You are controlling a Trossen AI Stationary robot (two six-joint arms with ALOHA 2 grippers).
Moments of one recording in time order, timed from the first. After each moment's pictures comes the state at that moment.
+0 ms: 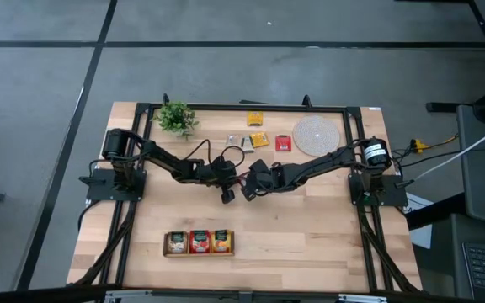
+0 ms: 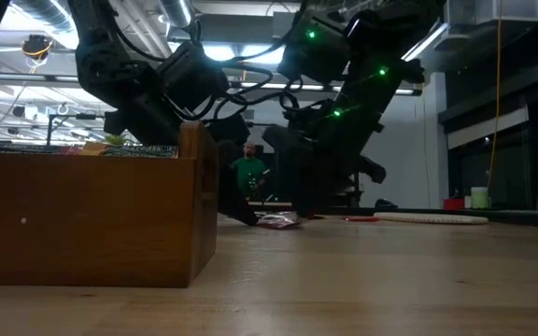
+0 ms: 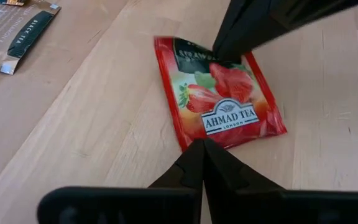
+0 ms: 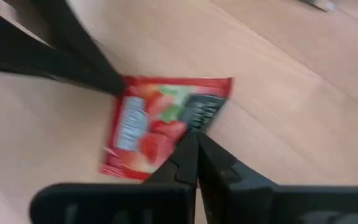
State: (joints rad) left arm 0.03 1.87 0.67 0.42 -0.13 -0.29; right arm 0.09 1.94 1.14 -0.30 0.40 0.88
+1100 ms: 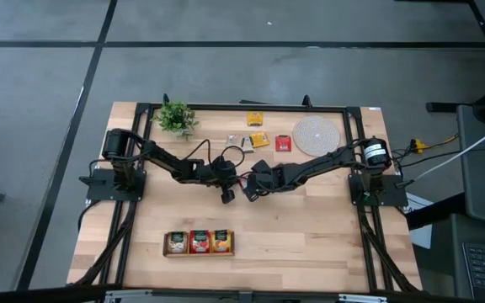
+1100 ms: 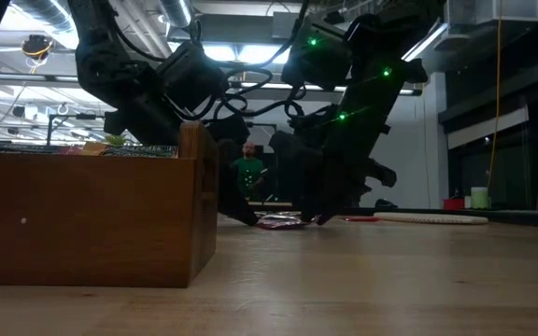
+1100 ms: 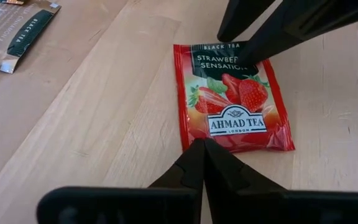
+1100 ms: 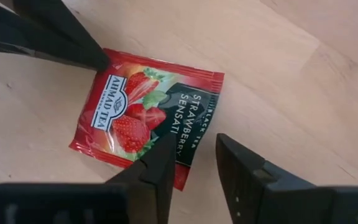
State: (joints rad) left arm 0.03 1.87 0.67 0.42 -0.13 -0.29; right arm 0.09 1.94 1.14 -0.37 0.34 0.94
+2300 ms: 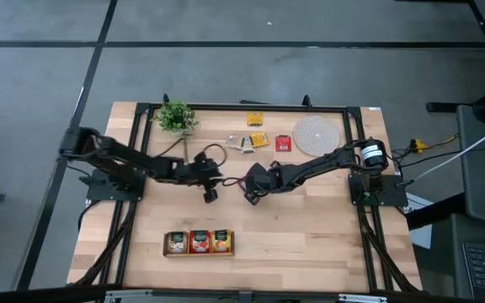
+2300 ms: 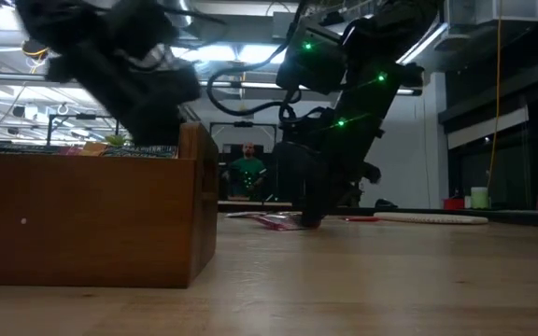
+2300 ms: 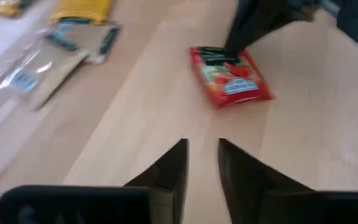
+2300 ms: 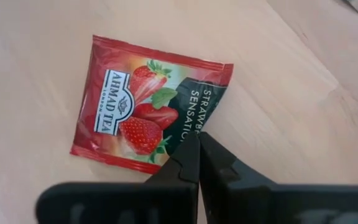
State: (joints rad) left arm -0.04 1.43 0.54 0.15 -0.29 -0.31; right arm 0.10 1.99 1.16 -0.37 0.35 0.71
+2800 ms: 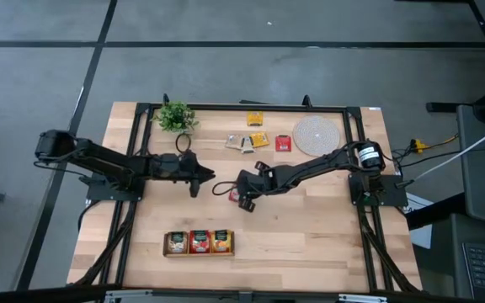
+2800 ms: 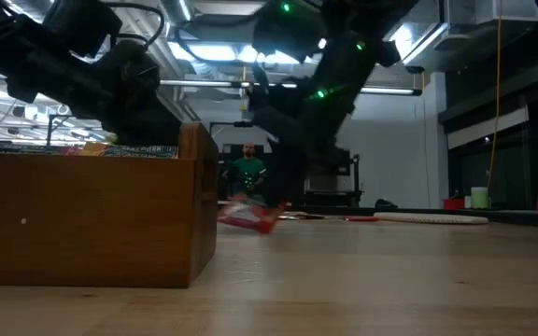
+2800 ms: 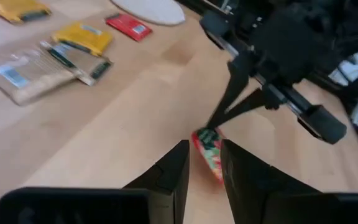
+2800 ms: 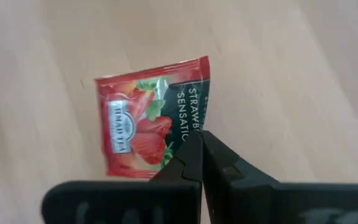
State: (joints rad) left arm 0.02 1.14 0.23 0.55 -0.12 -0.53; right arm 0.12 2.00 1.31 -0.36 0.28 0.41
